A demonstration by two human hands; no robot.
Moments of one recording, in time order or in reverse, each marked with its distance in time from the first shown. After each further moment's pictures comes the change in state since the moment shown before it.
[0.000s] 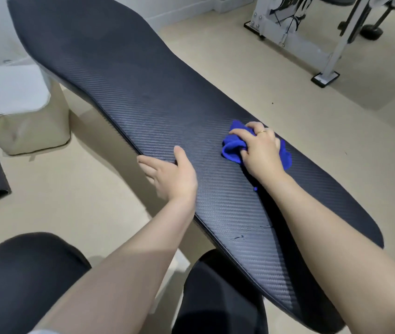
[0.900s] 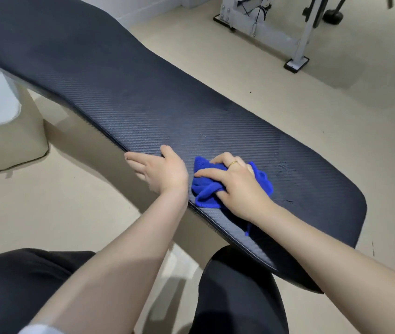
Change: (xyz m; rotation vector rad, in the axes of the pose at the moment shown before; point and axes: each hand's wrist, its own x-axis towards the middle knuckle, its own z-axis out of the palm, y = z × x) left_hand 0.003 -0.005 -0.001 -0.025 -0.021 0.028; right_hand -0.097 -0.042 -0.009 0.147 -0.151 -0.190
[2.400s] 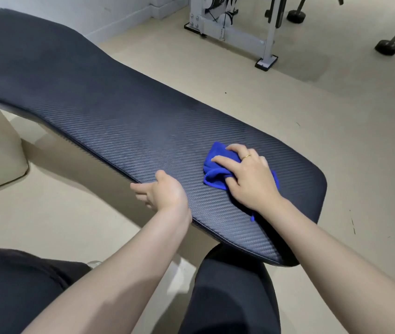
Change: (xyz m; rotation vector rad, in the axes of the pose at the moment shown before) left_hand -0.063 -0.017 0.008 -0.204 -0.064 -0.250; right_hand -0.042 0.060 -0.018 -0.214 0.195 0.179
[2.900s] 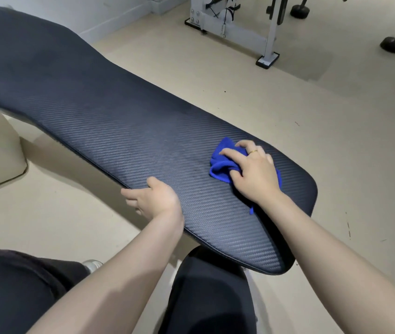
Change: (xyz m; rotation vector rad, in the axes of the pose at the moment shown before) left_hand -0.006 -0.001 0.007 0.104 0.137 0.039; right_hand 0.016 0.033 -0.006 0.039 0.008 0.140
